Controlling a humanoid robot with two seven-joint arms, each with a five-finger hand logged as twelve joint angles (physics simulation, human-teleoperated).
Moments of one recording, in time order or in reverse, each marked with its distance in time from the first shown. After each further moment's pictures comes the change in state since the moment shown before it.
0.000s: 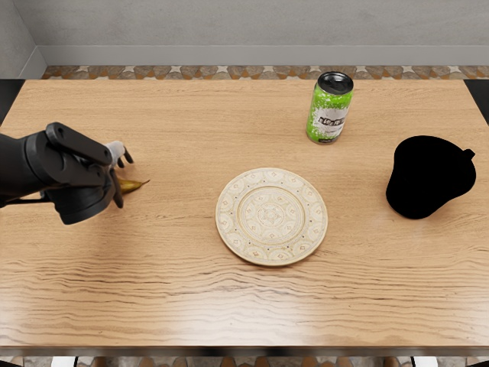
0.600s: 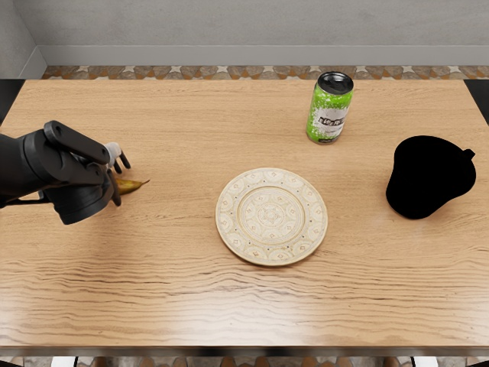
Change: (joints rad) left arm -0.002 -0.001 0.006 -0.001 -0.039 -0.001 0.001; right arm 0.000 0.000 0.000 0.000 0.000 0.000 0.000
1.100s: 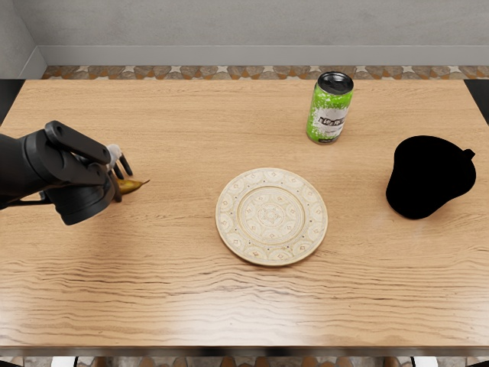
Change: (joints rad) left arm 0.001 -0.003 -0.001 -0.001 -0.016 -0.003 0.001; right arm 0.000 0.000 0.000 0.000 0.000 0.000 0.000
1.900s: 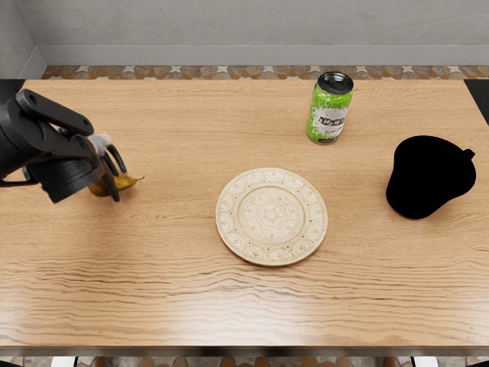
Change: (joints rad) left arm -0.108 0.057 0.005 -0.026 -0.107 -0.122 0.003; right arm 0.000 0.000 0.000 0.000 0.000 0.000 0.000
